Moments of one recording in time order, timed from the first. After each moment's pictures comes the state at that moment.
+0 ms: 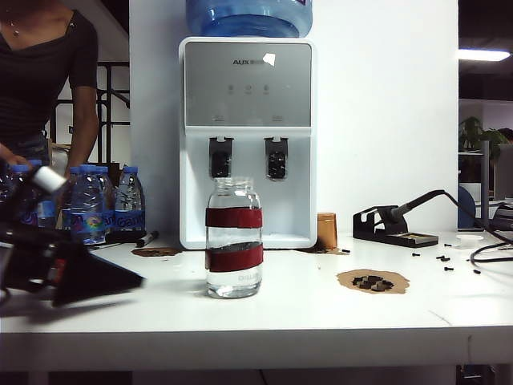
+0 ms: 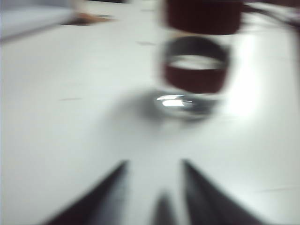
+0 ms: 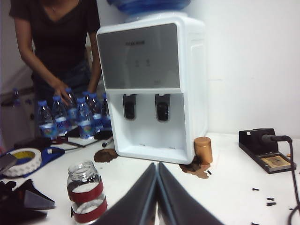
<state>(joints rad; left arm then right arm) -0.07 2.05 0.56 1.00 0.95 0.34 0.20 0.00 0.24 -0.16 -0.20 0.10</state>
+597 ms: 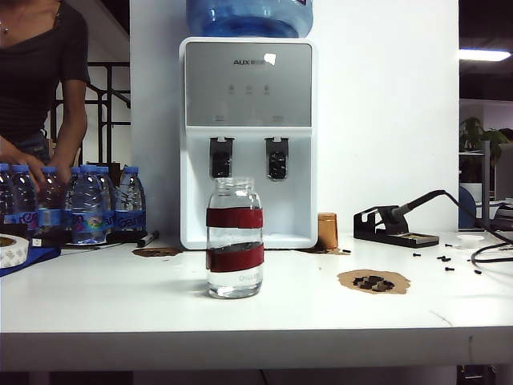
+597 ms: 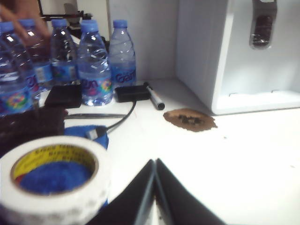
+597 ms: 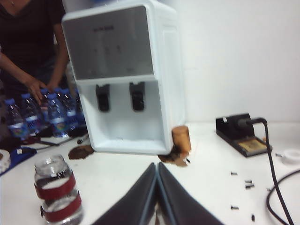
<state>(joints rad) 0.12 1.67 0.18 1.42 0.29 0.00 0.20 0.00 0.13 -0.06 -0.11 0.11</state>
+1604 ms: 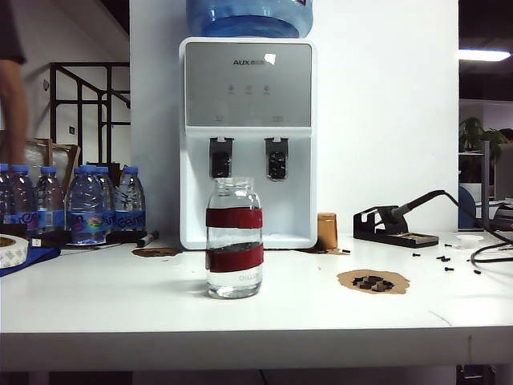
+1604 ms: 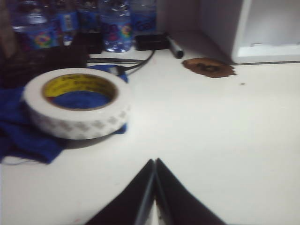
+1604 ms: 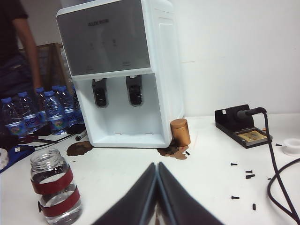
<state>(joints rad) 0.12 1.64 0.01 1.40 0.17 0.02 0.20 0.00 0.08 -0.03 -0.10 0.13</state>
